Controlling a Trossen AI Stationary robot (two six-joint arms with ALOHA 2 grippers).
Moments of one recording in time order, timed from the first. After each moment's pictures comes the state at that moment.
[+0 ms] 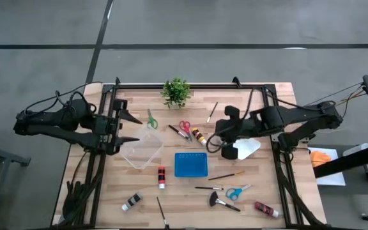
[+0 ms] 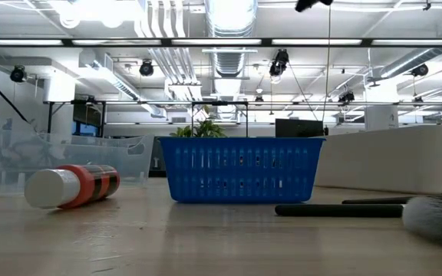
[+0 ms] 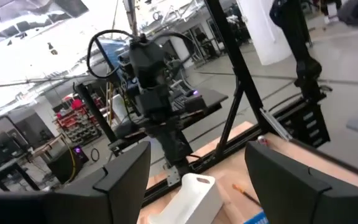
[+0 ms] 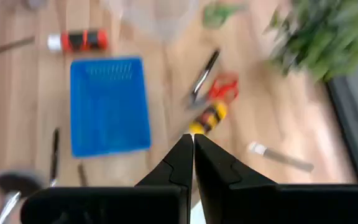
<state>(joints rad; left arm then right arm) -0.08 0.69 0.81 -0.10 0.15 0.51 0.21 1.44 1.54 -1.09 0.29 0.26</state>
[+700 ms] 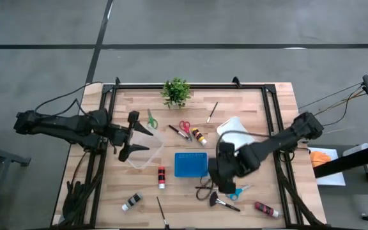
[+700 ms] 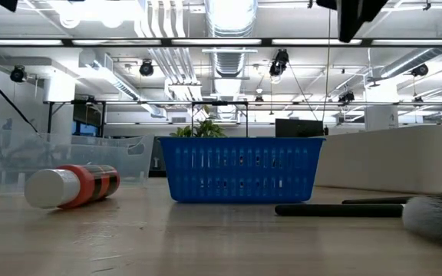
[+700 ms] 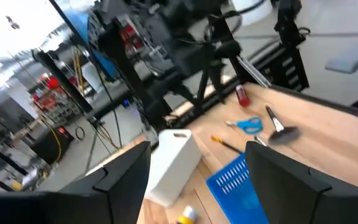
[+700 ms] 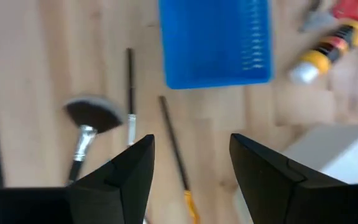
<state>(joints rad) -0.09 0.73 0.59 0.02 0.17 0.58 0.49 1.74 1.59 -1.17 0.18 0.55</state>
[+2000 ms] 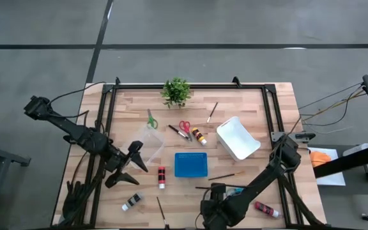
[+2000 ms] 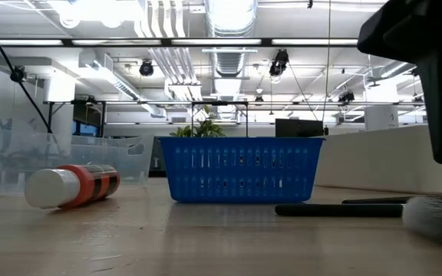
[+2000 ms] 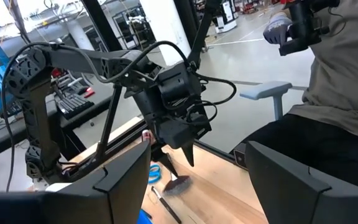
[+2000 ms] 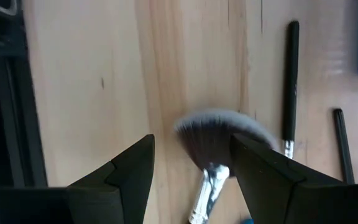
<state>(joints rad) -0.50 0.85 0.58 0.15 0.12 0.38 0.73 2.19 1.74 -0.99 0.21 0.80</state>
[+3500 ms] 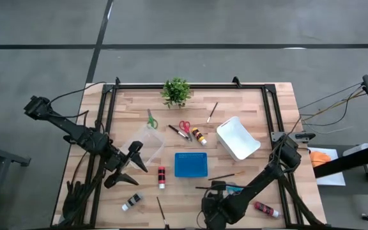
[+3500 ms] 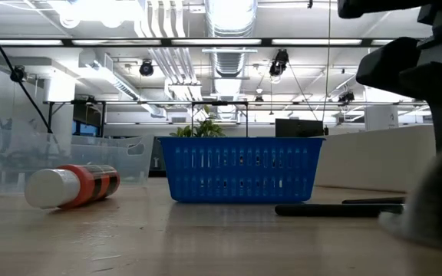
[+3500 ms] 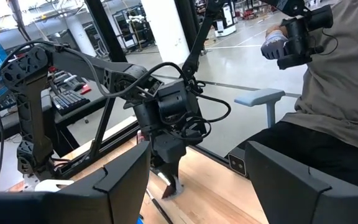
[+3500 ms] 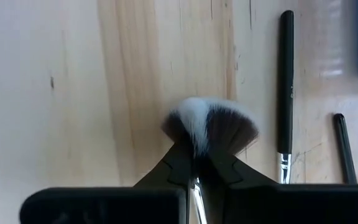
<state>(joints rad) -0.50 0.85 0.58 0.15 0.12 0.33 0.73 2.19 1.62 -0.87 0.29 0.79</state>
